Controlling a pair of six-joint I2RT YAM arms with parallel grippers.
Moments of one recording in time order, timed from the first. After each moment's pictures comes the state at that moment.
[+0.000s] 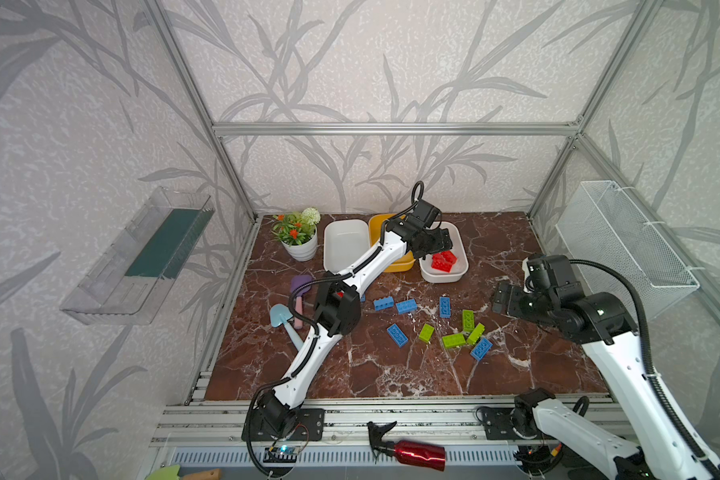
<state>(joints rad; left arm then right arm) -0.69 2.50 2.51 -0.82 0.22 -0.77 0.29 0.96 1.21 -1.22 0.11 0.51</state>
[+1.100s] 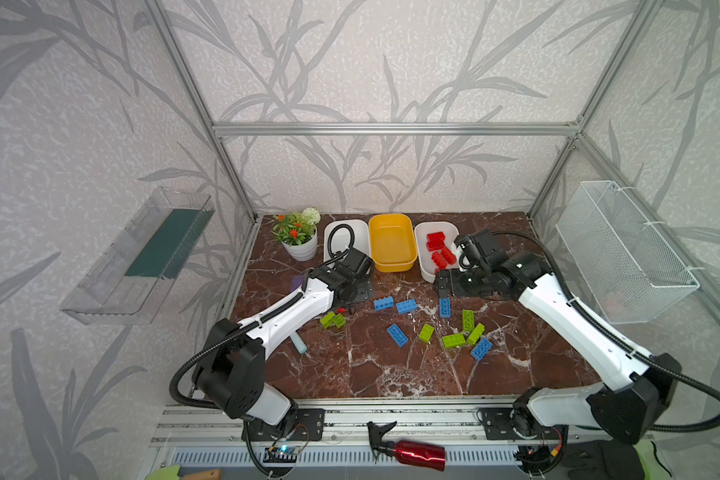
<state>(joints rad) -0.54 1.50 1.08 -0.74 -0.25 -0.85 0.58 1.38 1.37 -1.01 -0.04 0.44</state>
